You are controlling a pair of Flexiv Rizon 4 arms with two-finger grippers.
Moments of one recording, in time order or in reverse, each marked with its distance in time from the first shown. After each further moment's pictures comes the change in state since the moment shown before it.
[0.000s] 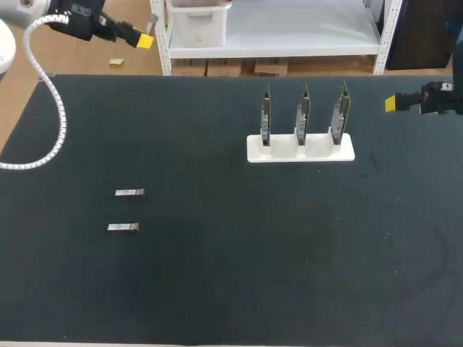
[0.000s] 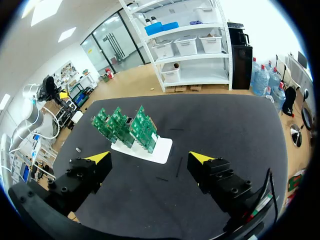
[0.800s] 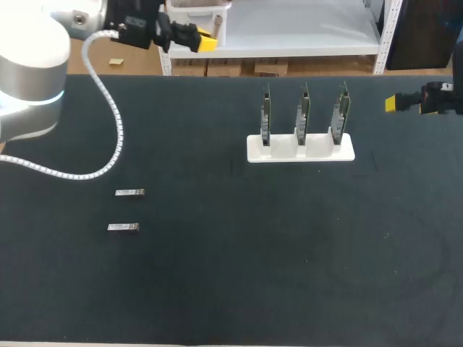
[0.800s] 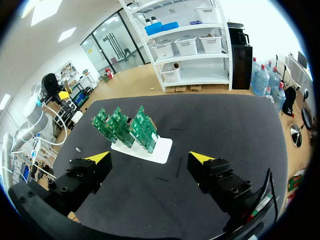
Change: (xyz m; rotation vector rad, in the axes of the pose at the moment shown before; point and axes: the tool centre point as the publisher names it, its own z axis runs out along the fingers) left arm -0.051 -0.085 0.077 0.276 -0.180 0.188; right arm 0.000 0.000 0.000 0.000 0.000 0.000
